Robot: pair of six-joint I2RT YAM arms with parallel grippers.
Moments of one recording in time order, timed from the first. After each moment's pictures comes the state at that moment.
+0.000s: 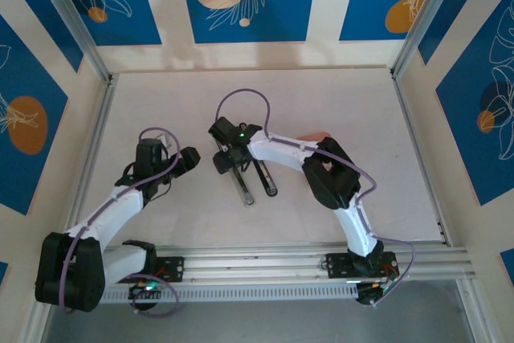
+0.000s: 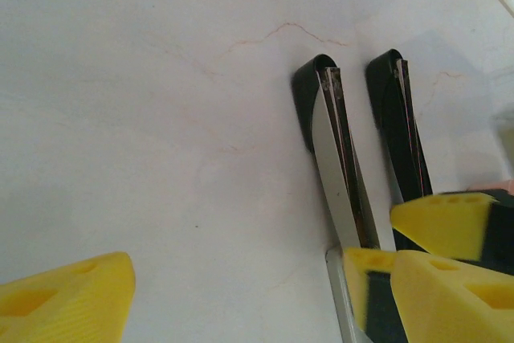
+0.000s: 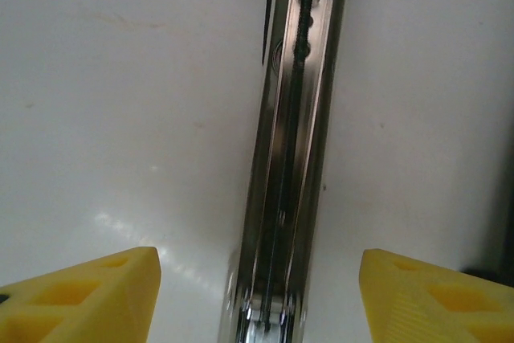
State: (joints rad) left arm -0.17 1.10 0.52 -0.12 0.24 -0.67; right arm 0.88 2.16 1.68 -0.71 0.08 0.32
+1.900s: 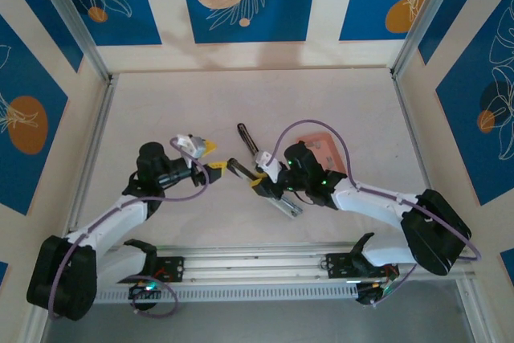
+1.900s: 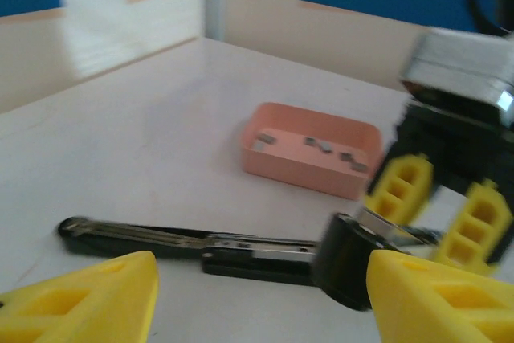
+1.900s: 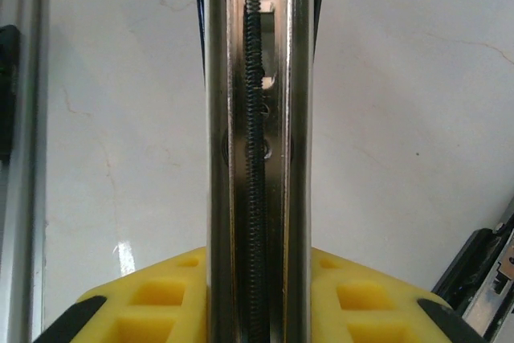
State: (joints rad) left arm -0.34 1.07 0.42 0.43 0.79 0.10; right arm 0.76 1.28 0.61 0.09 -0.44 -0.17
